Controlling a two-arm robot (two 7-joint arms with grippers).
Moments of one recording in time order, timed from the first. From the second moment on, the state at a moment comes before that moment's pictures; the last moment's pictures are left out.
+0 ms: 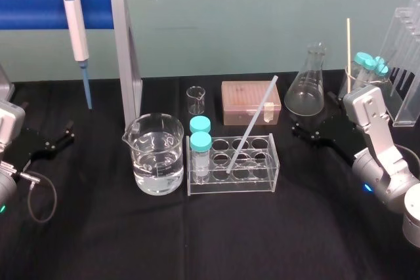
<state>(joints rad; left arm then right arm) -0.20 0.60 0.45 -1.41 -0.25 -0.12 0.03 0.20 0.60 -0.45 -1.41 0.25 -0.12 -0.03</state>
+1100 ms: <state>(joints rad) -0.20 0.60 0.45 -1.41 -0.25 -0.12 0.03 0.20 0.60 -0.45 -1.41 0.25 -0.12 -0.03</state>
